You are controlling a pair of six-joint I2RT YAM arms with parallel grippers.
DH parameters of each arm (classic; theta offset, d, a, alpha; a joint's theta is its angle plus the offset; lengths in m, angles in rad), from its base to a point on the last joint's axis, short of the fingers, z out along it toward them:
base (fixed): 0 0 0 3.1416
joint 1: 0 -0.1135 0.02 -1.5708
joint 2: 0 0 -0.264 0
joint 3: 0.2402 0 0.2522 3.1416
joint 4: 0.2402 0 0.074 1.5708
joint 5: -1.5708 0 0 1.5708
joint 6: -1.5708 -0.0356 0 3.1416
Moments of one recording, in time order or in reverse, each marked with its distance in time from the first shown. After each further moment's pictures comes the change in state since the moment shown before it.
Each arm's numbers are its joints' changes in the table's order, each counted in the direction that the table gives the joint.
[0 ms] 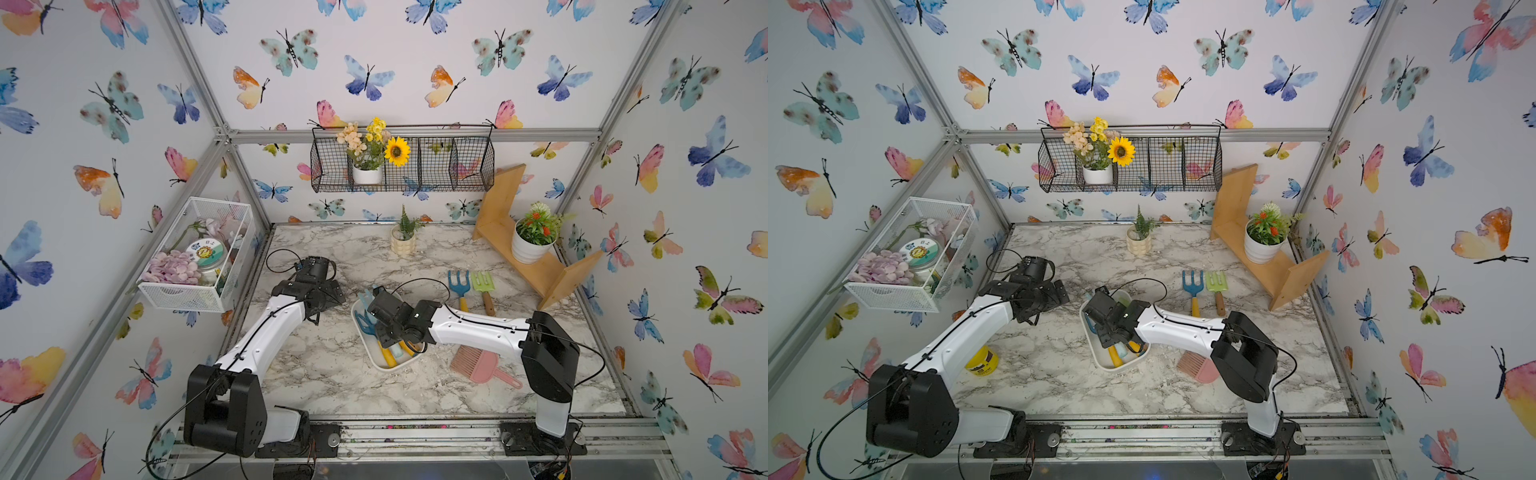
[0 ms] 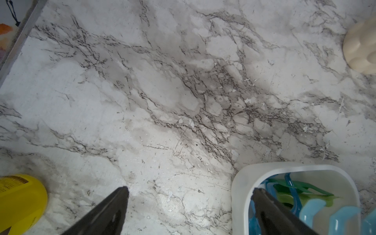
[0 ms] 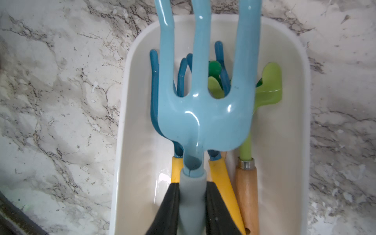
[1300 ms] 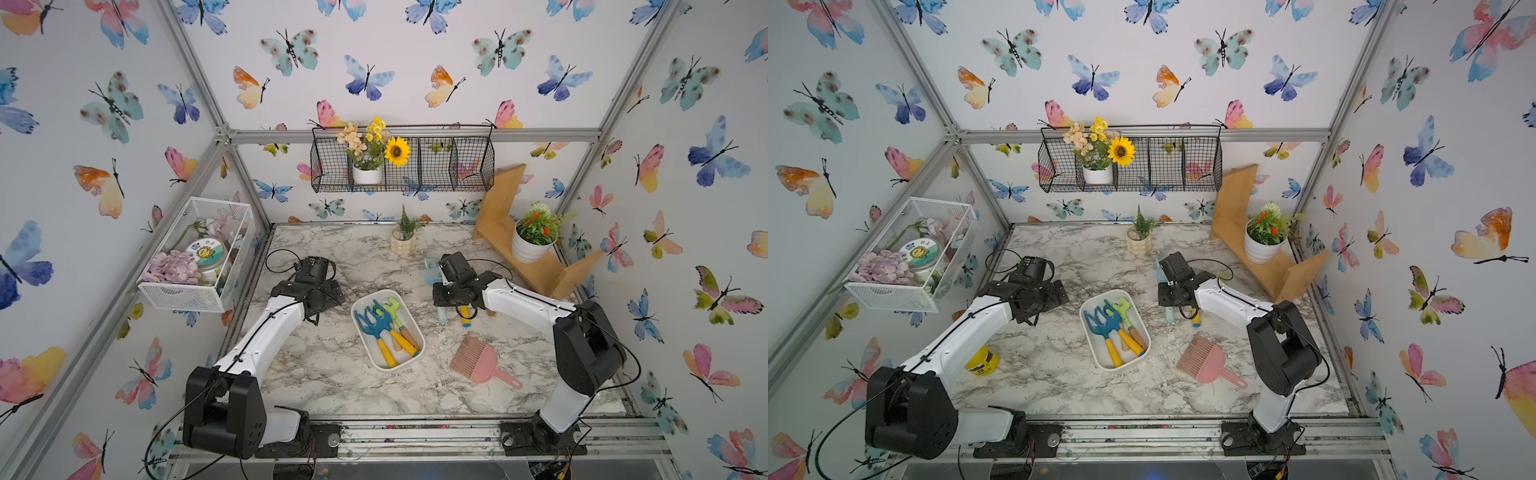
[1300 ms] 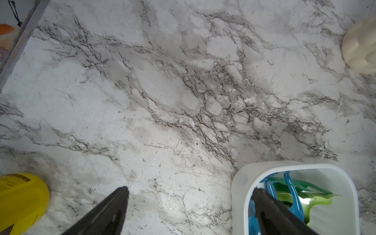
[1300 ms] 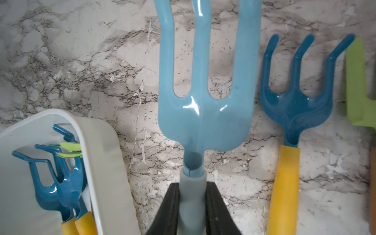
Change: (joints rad) left arm 0.000 0.008 0.000 0.008 0.000 0.000; right arm 0.473 0.131 -0.241 -0.138 0.166 0.037
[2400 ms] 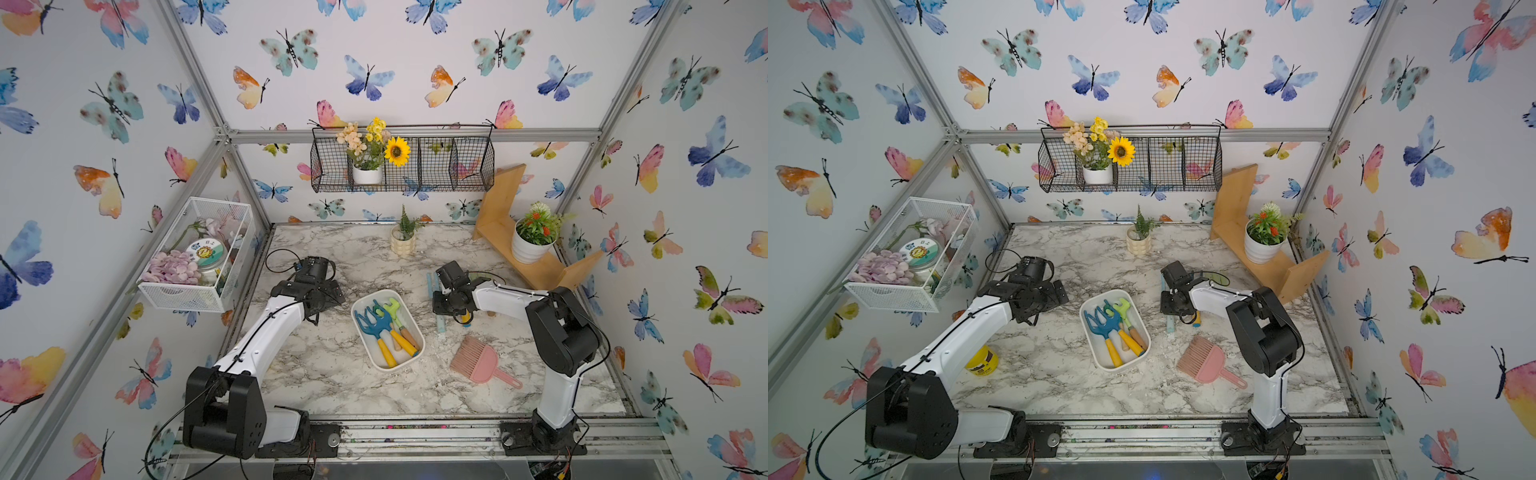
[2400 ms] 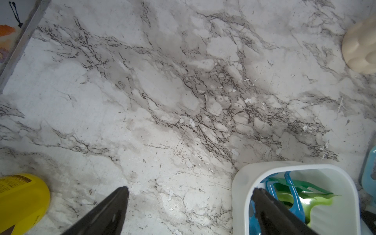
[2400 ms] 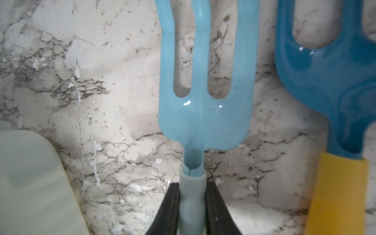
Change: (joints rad) left arm -0.008 0.000 -0.001 -0.002 0.000 -0.005; right arm 0.040 -0.150 -0.027 -0.069 0.045 -0.075
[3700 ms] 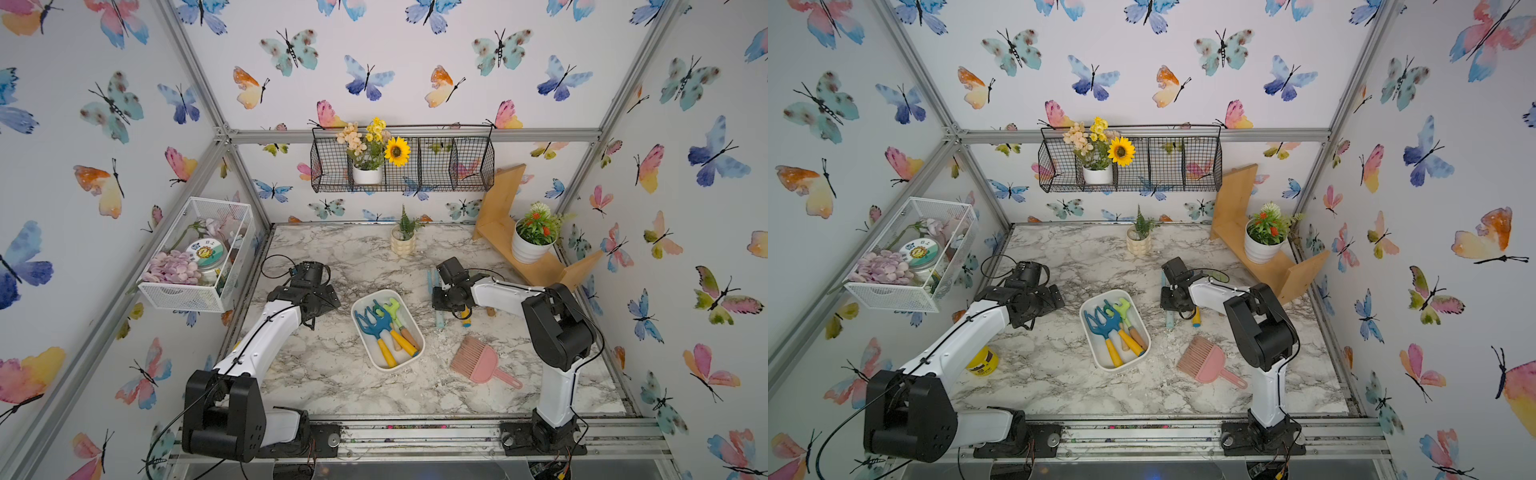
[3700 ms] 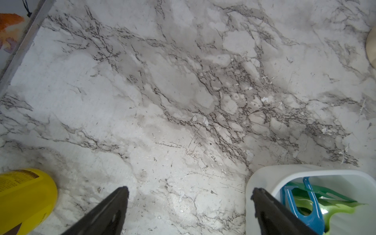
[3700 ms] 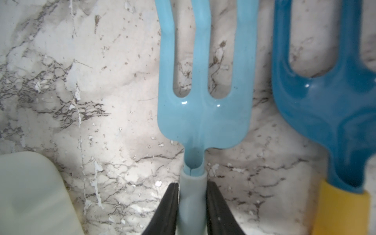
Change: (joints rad) left arm -0.038 0.019 -0.059 -0.024 -0.001 -0.014; right arm 0.022 -0.045 0.051 -0.002 0.010 -0.004
